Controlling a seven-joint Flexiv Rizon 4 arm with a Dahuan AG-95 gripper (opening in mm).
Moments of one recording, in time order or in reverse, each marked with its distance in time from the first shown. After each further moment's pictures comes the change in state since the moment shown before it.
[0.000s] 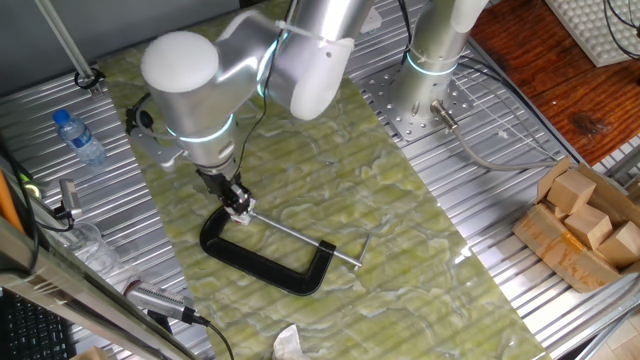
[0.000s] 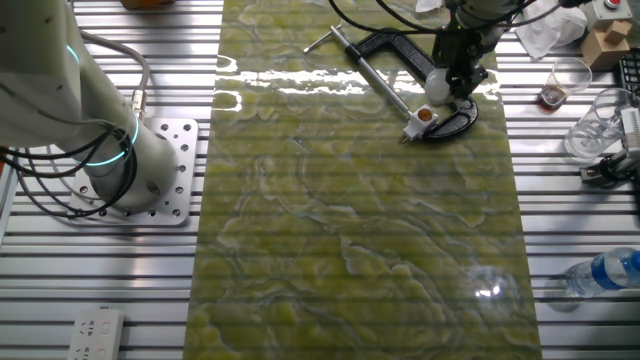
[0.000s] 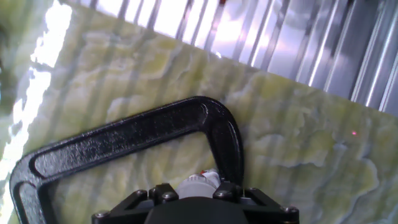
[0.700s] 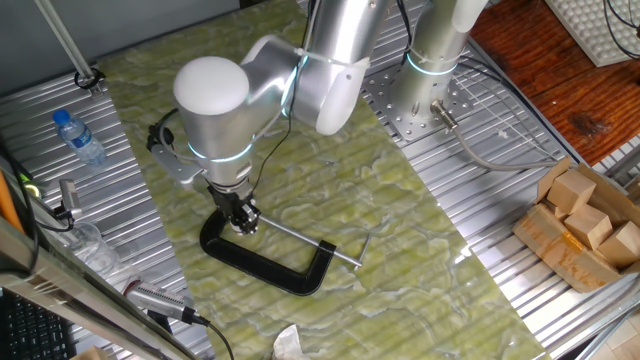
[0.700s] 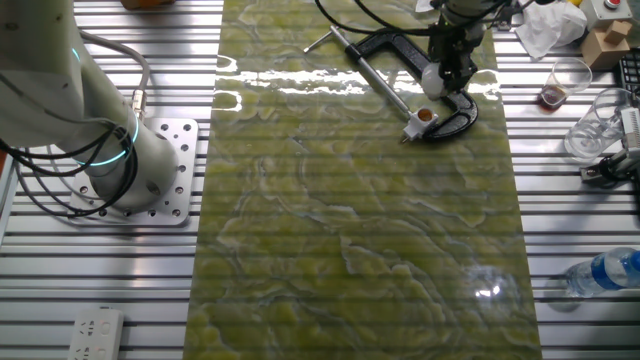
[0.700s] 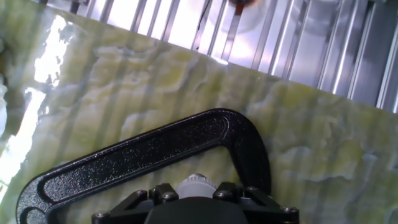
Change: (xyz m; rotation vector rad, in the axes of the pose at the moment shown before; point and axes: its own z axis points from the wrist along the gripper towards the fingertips) arm -0.011 0.015 0.028 0.011 -0.063 -0.002
